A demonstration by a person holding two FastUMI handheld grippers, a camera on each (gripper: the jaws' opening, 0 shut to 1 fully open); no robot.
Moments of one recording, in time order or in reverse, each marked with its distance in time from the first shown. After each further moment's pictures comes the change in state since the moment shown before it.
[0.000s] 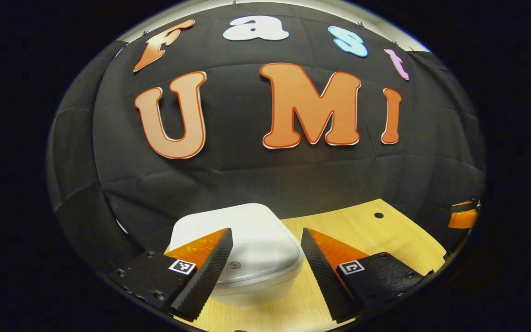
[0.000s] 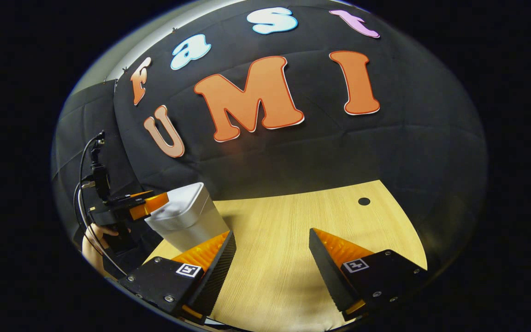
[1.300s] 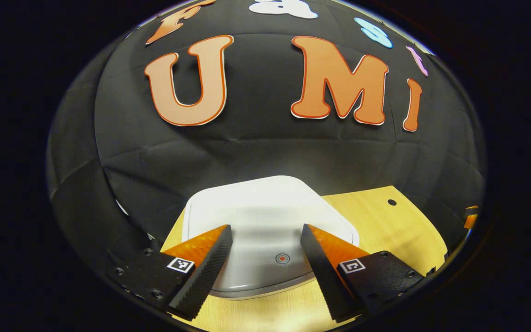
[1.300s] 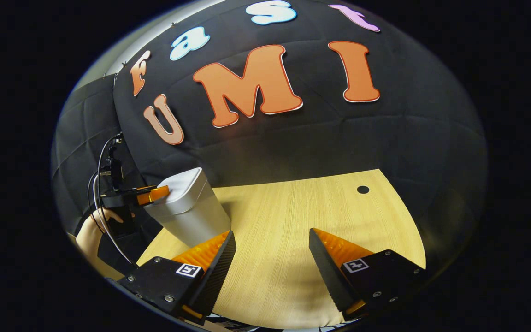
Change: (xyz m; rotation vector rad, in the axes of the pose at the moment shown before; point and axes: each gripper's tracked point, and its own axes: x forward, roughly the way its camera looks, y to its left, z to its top) left arm 0.044 0.069 -0.063 -0.050 0.175 0.041; right arm -0.007 -0.011 -0.034 -0.010 0.108 0.010
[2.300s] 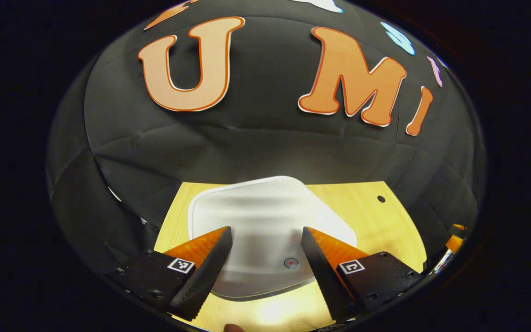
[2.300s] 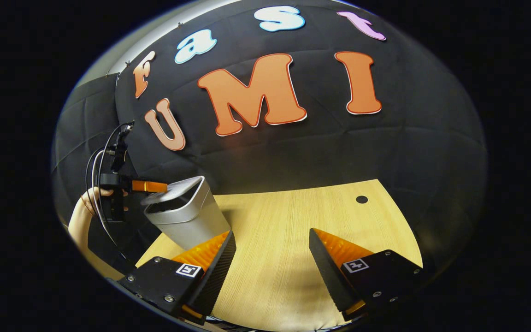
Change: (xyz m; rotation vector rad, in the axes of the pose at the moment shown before) left arm 0.006 0.008 0.020 -0.057 0.191 -0.061; right arm -0.010 0.015 0.019 -0.014 -0.054 -0.028
